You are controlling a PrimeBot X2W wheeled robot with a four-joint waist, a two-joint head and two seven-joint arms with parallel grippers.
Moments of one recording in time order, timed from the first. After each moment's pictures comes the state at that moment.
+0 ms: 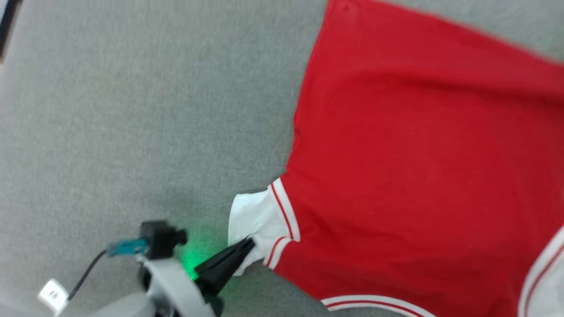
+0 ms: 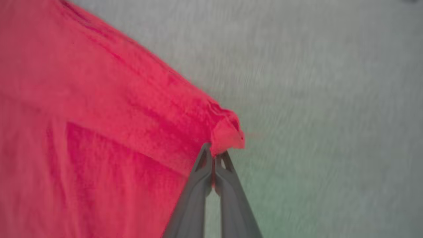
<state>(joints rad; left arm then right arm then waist) -0.55 0.72 -1.13 0.10 -1.34 -0.13 -0.26 -0.92 -0.78 0.36 0.47 0.84 0.13 0.83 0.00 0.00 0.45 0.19</state>
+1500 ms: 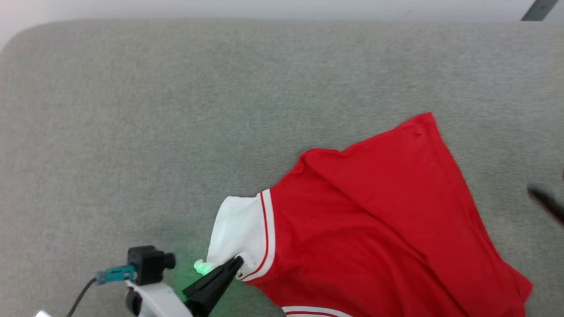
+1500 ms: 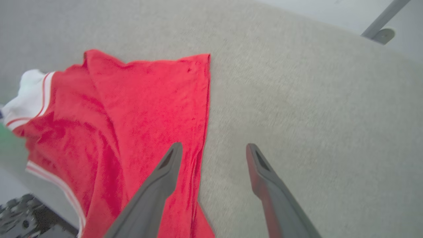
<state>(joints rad) -0.35 0.73 -0.97 0.07 -1.25 -0.13 -0.25 -0.12 -0.72 -0.10 -0.43 0.83 0.13 0.92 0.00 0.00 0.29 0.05</state>
